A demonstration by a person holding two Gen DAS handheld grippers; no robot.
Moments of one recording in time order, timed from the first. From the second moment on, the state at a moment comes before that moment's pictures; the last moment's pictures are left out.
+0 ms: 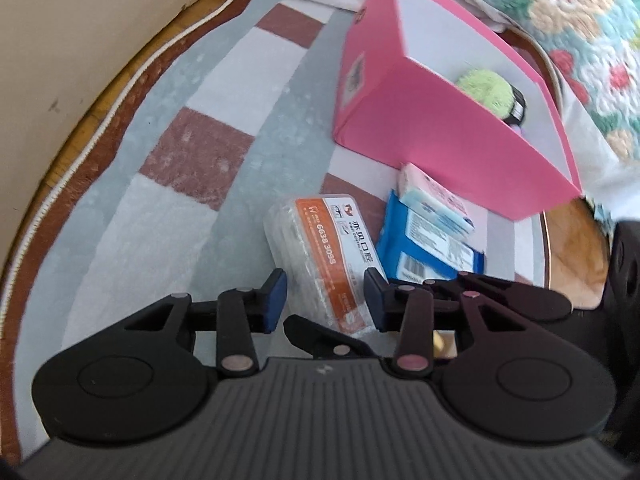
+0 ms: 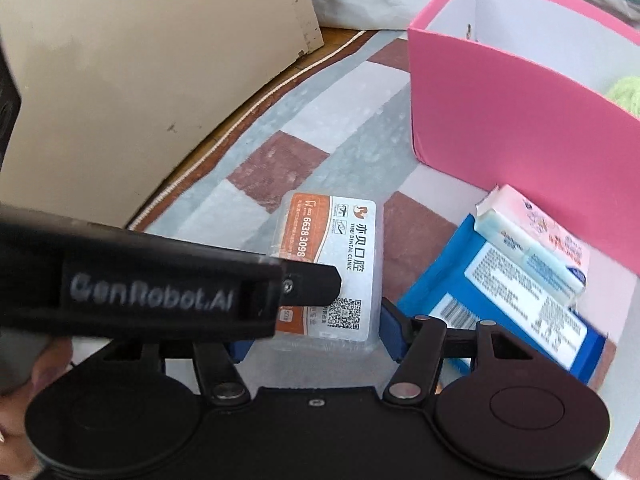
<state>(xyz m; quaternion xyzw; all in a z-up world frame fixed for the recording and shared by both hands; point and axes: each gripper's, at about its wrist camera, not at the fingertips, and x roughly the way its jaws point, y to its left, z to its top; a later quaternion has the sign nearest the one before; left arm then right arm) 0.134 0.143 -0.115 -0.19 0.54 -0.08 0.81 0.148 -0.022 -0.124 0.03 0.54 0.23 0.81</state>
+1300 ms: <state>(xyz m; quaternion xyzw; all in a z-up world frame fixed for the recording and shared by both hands) 0.239 0.067 0.051 -0.09 0.43 -0.23 0.87 0.205 -0.093 0.012 0.05 0.34 0.13 0.93</state>
